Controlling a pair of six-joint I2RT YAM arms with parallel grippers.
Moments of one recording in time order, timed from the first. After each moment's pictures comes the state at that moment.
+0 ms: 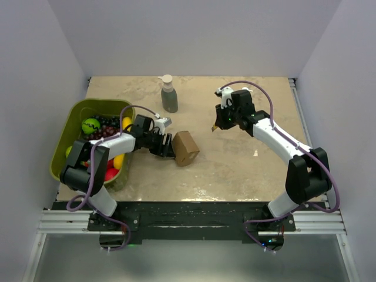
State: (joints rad) left arm -0.34 1.66 0.87 -0.16 0.60 -0.10; right arm 0.39 1.57 1.20 -0.34 -0.17 -0.02
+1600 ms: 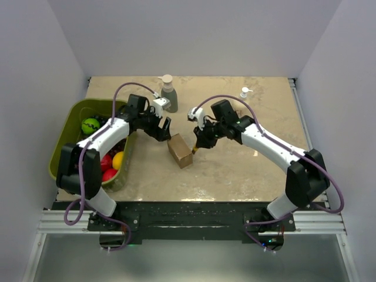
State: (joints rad) left arm -0.28 1.62 1.15 -0.40 0.48 0.22; right arm 0.59 1.55 1.19 -0.52 -0.49 -0.35
